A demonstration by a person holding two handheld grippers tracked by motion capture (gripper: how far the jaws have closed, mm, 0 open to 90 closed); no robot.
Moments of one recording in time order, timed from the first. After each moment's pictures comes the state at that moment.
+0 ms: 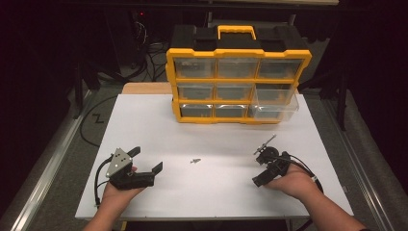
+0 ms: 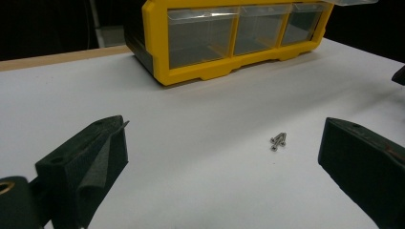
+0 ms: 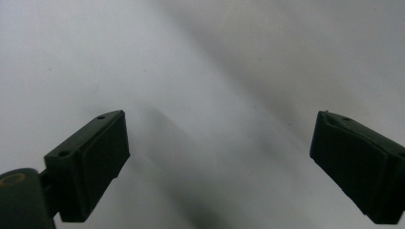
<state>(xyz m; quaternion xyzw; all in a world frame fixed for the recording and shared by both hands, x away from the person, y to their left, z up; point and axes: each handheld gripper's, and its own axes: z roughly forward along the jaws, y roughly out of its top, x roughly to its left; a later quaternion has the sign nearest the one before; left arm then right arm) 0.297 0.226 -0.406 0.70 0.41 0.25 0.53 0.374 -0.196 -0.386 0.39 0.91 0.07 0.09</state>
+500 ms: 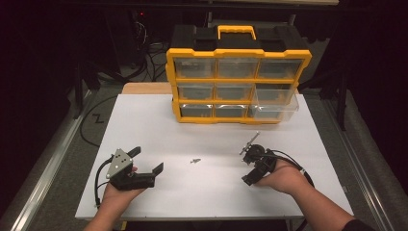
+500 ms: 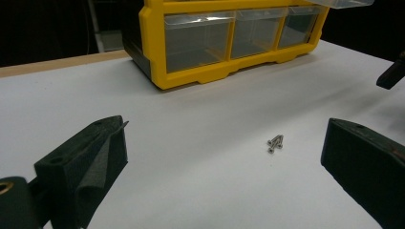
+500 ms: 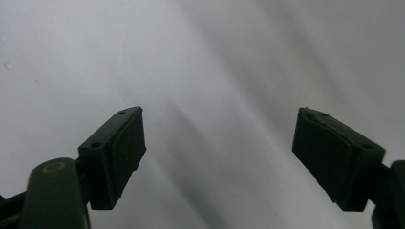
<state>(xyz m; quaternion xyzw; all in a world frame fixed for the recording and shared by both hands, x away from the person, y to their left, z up) 0.295 0.225 -0.404 0.70 0.40 0.26 0.53 0.377 -0.158 -0.374 0.30 0.95 0.08 0.08</state>
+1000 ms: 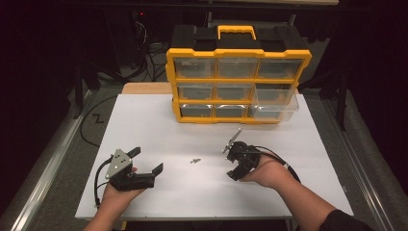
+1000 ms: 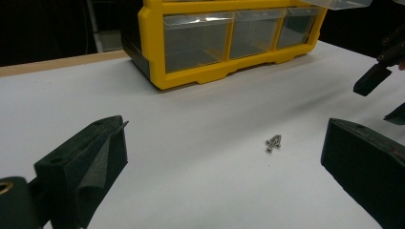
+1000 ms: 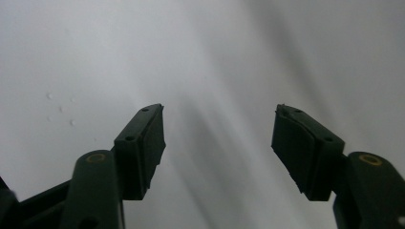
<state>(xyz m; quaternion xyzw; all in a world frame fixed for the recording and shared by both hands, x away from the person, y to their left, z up) 0.294 0.225 -0.404 0.70 0.40 0.25 0.53 0.381 -0.115 -0.367 0.23 0.96 0.12 0.08</state>
